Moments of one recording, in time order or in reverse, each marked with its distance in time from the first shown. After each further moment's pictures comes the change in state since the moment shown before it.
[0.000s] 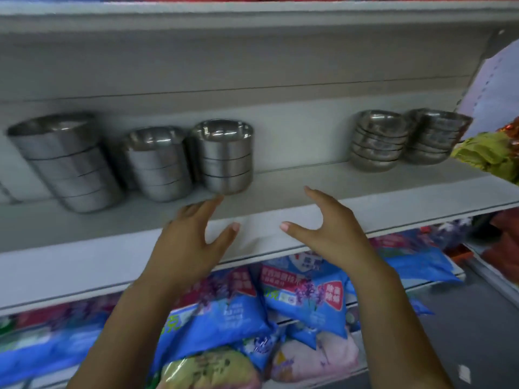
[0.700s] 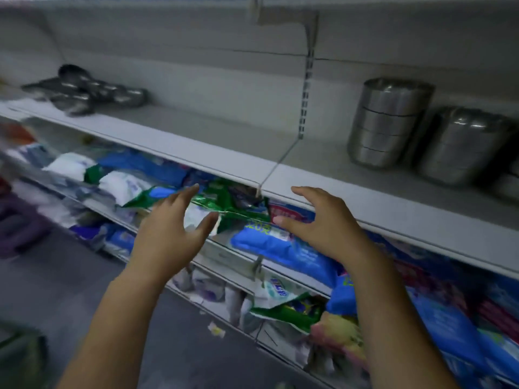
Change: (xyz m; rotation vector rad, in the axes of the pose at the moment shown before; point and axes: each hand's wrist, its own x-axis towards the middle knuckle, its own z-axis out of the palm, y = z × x) left_hand -0.311 -0.242 -0.249 0.269 0.375 -0.694; right_hand -0.118 -0.302 0.292 0.046 -0.544 -0.549
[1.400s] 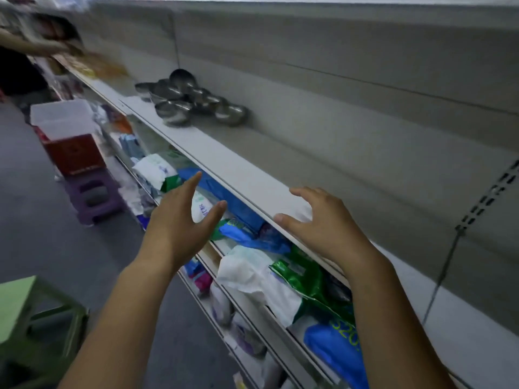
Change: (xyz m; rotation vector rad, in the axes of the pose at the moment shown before) left_hand 0.178 -0.182 -0.043 -0.074 0.221 -0.320; right_hand 0.277 -0.119 0.157 -0.002 -0.176 -0.307
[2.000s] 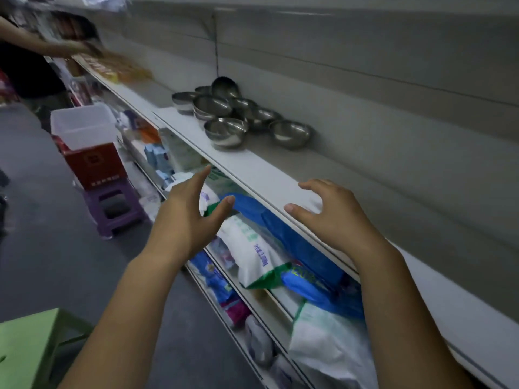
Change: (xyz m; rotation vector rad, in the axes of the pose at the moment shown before) left_hand 0.175 -0.142 -0.058 -0.008 0.016 0.005; right_hand 0.196 -0.088 0.121 0.002 0.010 -0.011
